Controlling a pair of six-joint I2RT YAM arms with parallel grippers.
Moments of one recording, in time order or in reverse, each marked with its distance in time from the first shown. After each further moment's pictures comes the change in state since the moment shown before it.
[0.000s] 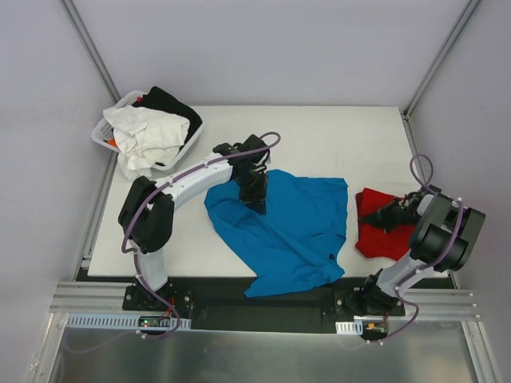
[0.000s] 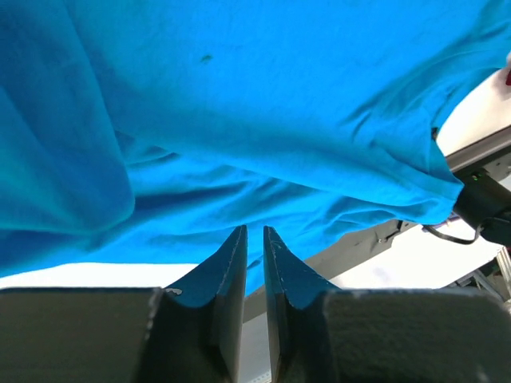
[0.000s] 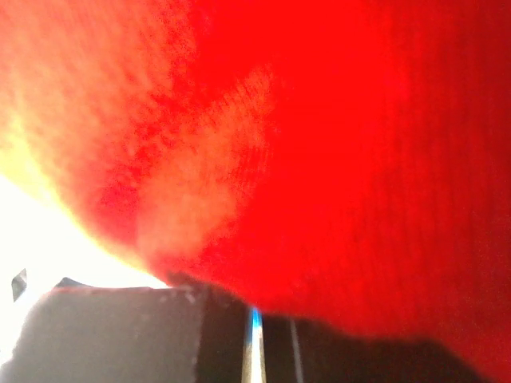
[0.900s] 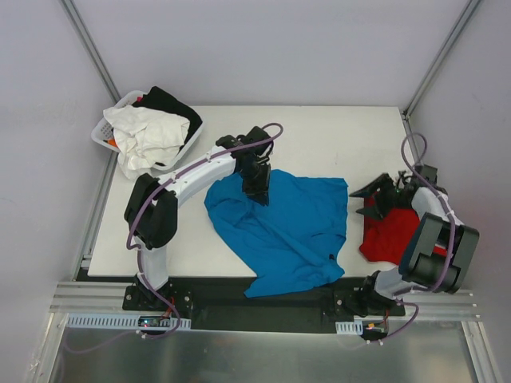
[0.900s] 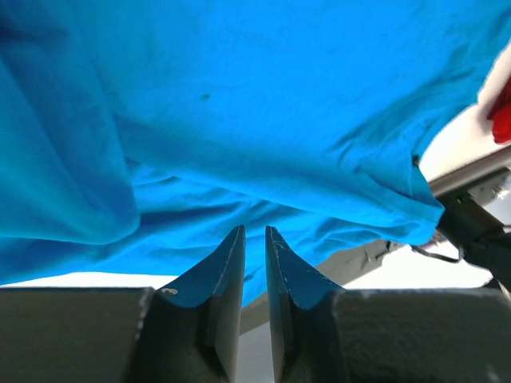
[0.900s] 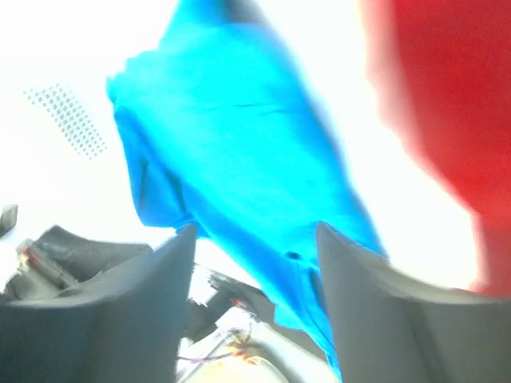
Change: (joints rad) left arm 0.006 0.042 0.124 -0.042 -0.035 -0.013; right arm 0.047 -0.195 0.037 -0.085 -0.011 0.032
